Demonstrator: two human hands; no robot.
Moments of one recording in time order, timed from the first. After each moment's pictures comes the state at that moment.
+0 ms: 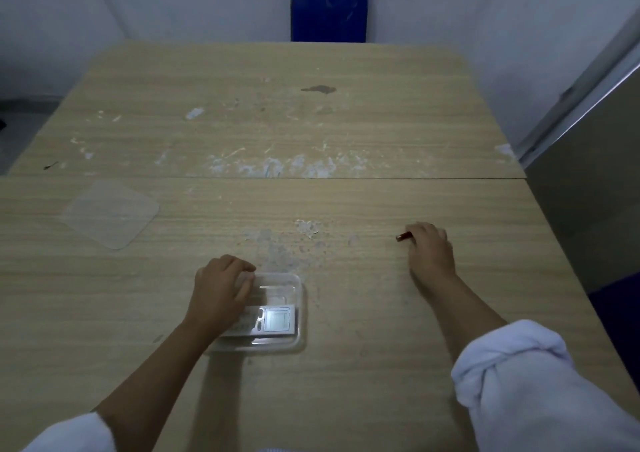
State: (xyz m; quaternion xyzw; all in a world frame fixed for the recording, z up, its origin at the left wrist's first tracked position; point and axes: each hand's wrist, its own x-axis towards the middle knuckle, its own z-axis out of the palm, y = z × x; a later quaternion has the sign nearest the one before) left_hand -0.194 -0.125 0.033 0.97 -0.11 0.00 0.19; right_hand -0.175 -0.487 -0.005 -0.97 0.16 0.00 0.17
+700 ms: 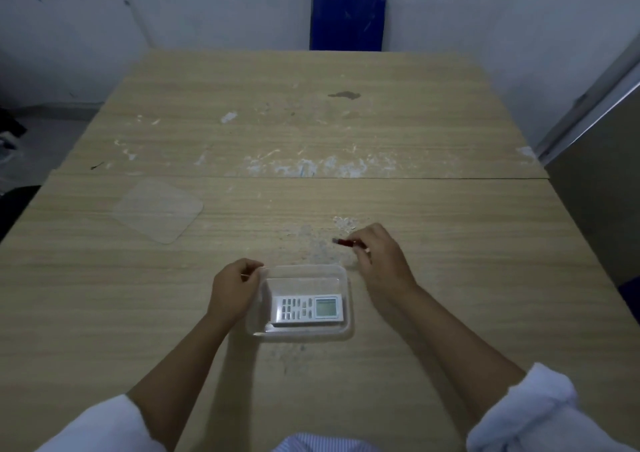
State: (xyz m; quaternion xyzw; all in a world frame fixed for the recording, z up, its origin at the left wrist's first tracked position) left_hand -0.195 -0.067 0.019 0.90 0.07 -0.06 0.42; right_hand -0.203 -0.322 0.053 -0.93 -0.03 -0.08 0.36
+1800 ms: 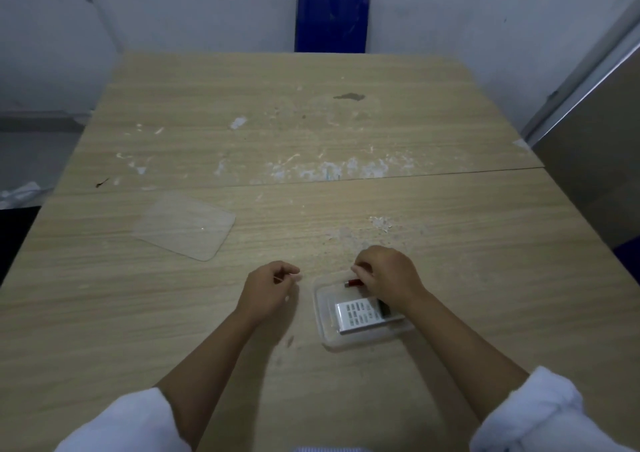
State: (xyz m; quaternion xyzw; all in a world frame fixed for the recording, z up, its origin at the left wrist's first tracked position) left_hand -0.153 0.006 0.012 0.86 -0.04 -0.17 0.48; right_hand -0.199 -0.221 0.049 -0.99 0.00 0.02 0.17
